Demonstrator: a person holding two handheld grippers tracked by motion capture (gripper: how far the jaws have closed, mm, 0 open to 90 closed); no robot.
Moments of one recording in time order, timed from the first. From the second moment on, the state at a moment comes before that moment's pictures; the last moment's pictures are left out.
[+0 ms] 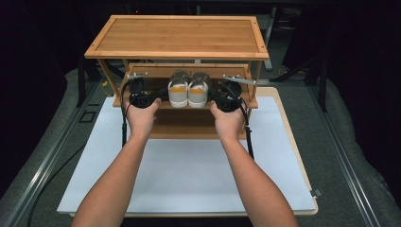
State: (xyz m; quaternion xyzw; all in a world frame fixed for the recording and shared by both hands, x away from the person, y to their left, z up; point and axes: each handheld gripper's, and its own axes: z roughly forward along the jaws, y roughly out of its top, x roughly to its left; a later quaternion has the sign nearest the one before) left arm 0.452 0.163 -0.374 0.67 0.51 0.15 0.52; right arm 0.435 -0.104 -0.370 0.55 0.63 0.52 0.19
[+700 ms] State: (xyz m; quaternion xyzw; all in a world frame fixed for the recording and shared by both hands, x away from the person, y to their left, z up) left arm 0.477 0.159 -0.373 0.67 0.52 0.15 0.51; right arm 0.460 -0.102 -0.366 0.55 0.64 0.49 0.21
